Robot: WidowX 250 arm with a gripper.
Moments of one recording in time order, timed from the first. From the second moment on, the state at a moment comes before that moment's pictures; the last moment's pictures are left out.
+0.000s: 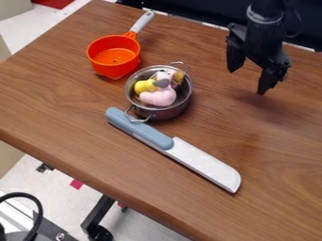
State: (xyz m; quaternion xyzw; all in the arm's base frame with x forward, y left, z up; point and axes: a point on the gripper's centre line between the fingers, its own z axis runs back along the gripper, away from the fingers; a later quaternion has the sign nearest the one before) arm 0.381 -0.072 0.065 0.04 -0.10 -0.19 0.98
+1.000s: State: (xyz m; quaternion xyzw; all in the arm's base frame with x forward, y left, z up) arm 0.390 0.021 0.081 0.06 -0.06 0.07 0.99
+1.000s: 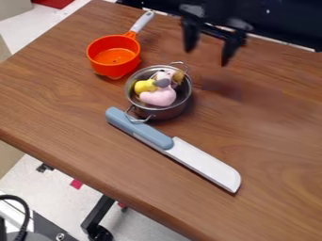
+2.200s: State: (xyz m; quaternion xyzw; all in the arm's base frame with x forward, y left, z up) arm 0.397 0.135 0.078 0.09 -0.10 0.26 0.96
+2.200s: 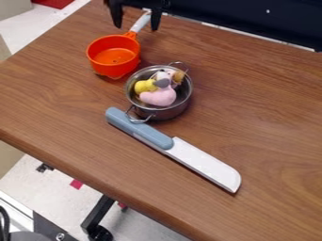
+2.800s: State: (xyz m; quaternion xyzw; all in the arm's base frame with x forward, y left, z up) arm 0.400 0.131 0.058 0.09 -0.08 0.32 0.94
